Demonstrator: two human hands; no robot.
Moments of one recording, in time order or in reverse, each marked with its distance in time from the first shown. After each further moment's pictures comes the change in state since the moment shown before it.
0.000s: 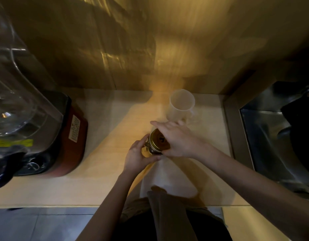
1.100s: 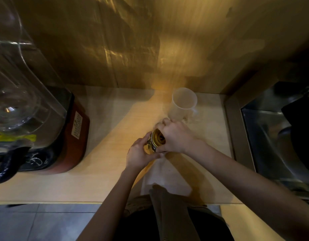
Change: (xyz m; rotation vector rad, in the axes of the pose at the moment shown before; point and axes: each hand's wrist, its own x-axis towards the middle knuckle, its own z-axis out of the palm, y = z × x) left_hand 0.003 -0.004 0.002 0.027 0.004 -0.038; right_hand 0.015 -0.018 -0.002 -0.135 -0.046 0.125
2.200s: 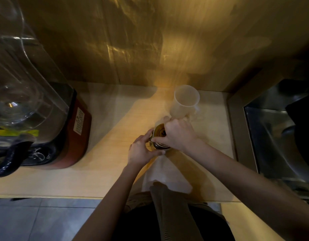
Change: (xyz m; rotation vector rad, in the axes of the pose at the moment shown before) left_hand -0.003 0.006 -0.001 0.043 -0.011 -0.055; right_hand -0.001 -0.004 0.004 0.063 0.173 0.154
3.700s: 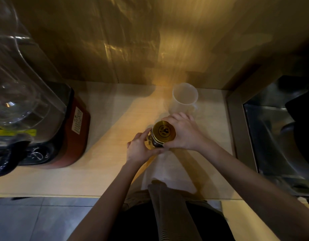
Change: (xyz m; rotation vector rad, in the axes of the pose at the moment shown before) left_hand 0.000 0.005 -0.003 0.066 0.002 -0.024; right_hand -0.010 0.036 0.013 0.229 -0.095 -0.068
